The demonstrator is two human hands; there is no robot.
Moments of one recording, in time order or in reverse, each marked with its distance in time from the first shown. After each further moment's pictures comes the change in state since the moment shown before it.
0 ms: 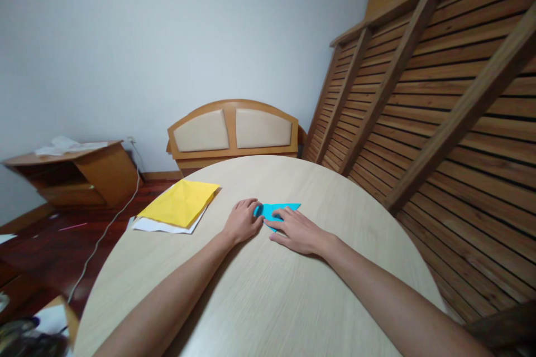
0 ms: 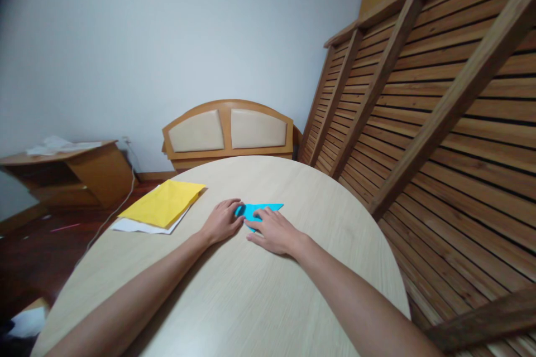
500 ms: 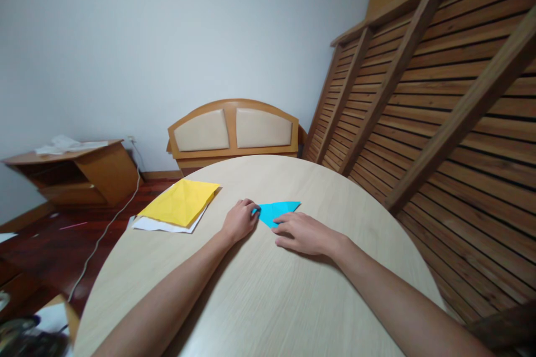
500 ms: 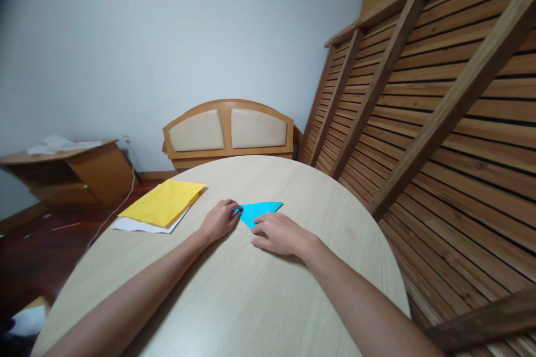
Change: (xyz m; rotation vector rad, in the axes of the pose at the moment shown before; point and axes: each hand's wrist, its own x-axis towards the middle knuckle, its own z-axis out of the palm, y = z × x) left_hand 0.002 -0.002 -0.004 0.007 -0.011 -0.038; right_hand -0.009 0.004 -0.013 0.110 -0.038 -0.076
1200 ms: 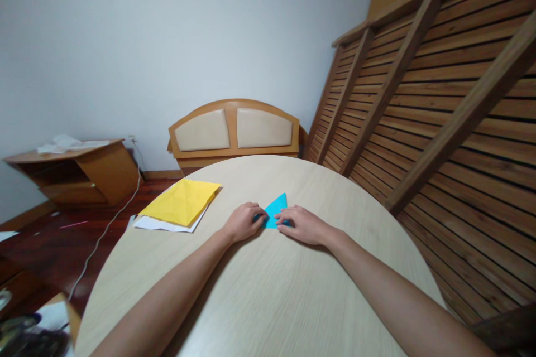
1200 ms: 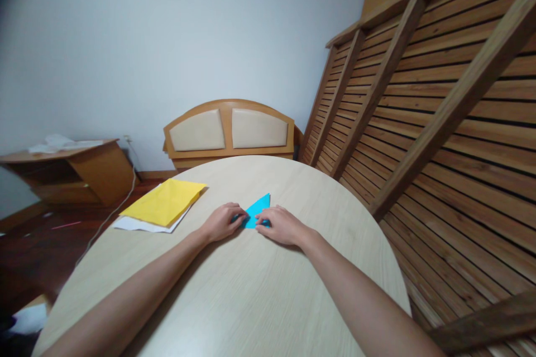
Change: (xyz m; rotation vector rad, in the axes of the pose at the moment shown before) left_hand -0.001 0.007 -0.011 -0.133 -0.095 0.191; right_hand 0.010 0.022 0.012 0.121 0.129 0.100
